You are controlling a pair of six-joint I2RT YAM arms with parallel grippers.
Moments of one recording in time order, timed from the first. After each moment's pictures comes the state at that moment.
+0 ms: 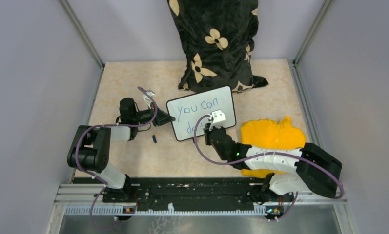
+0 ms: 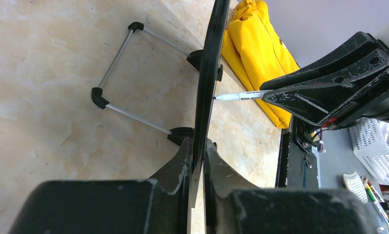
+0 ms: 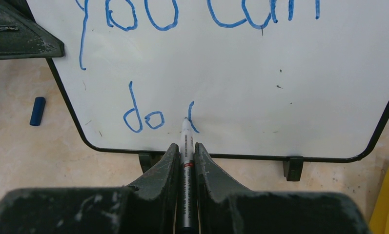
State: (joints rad) left arm -0.14 1.60 0.56 0.78 1.06 -0.42; right arm 1.05 1.26 0.52 0.37 0.63 0.35
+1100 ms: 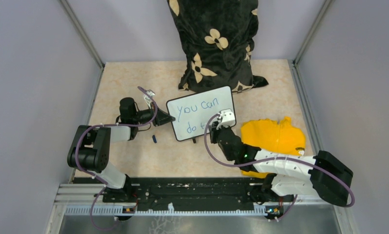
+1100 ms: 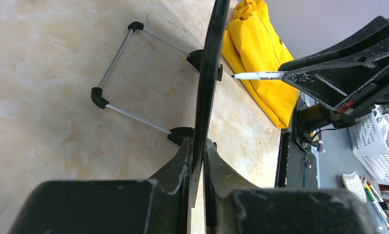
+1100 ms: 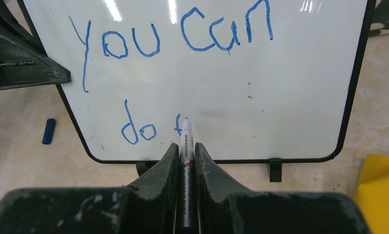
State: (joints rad) left arm -0.14 1.60 0.57 0.77 1.06 -0.42; right arm 1.04 1.13 0.46 0.37 0.65 0.35
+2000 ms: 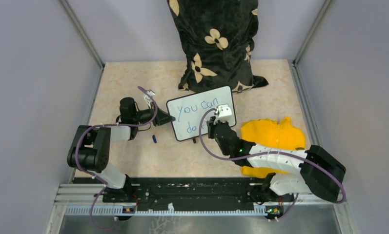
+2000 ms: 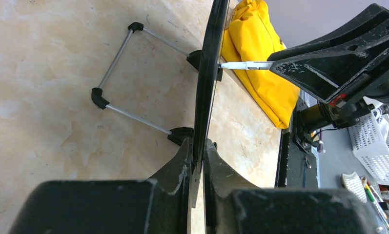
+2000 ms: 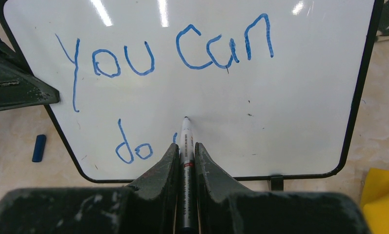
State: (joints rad) left arm -0.14 1.60 0.57 0.77 1.06 -0.42; right arm 0.99 1.22 0.53 0.40 0.64 0.34
